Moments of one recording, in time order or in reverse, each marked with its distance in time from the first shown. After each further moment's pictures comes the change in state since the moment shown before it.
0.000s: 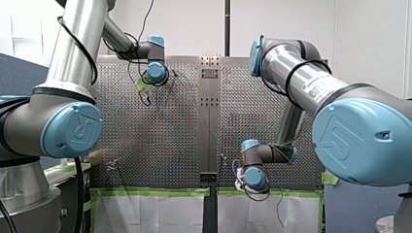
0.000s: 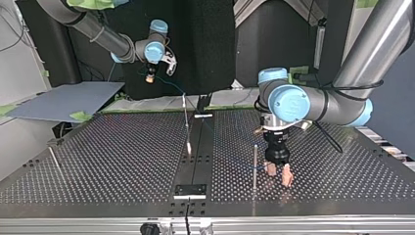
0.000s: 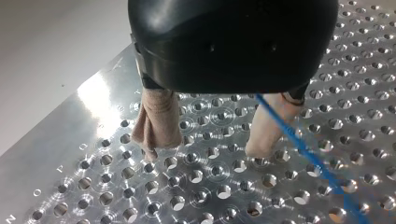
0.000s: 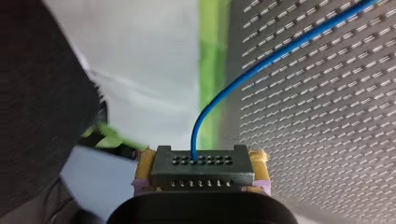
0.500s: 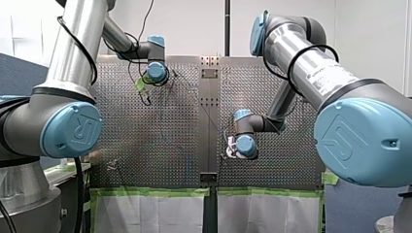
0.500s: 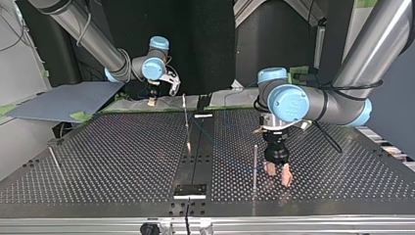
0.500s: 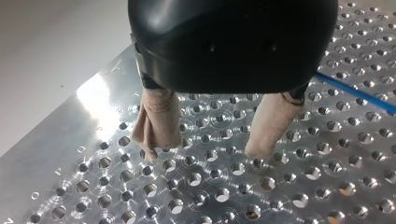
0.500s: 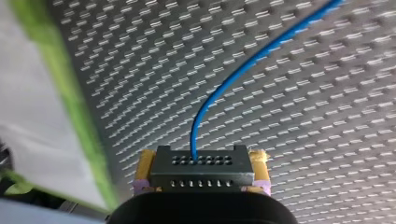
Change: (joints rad) left arm -0.003 0.000 0.000 0.000 -0.002 0.002; right arm 0.031 -0.148 -0.148 0.148 -0.033 -0.034
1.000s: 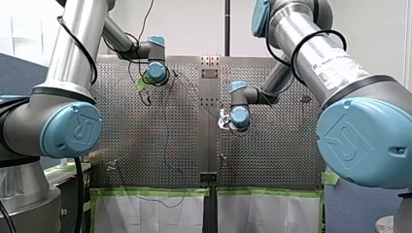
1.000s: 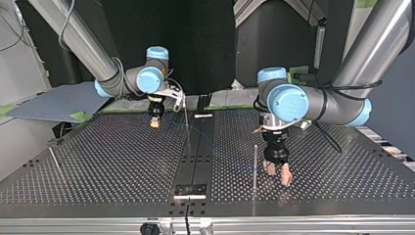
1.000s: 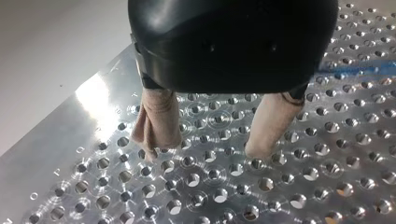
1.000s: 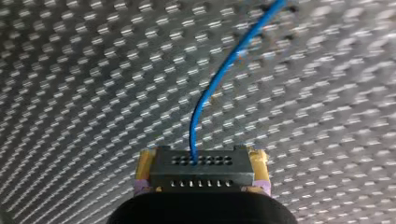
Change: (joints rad) left arm -0.002 0.000 0.000 -0.003 -0.003 0.000; right arm 0.035 -0.132 -0.132 0.132 -0.069 -0.028
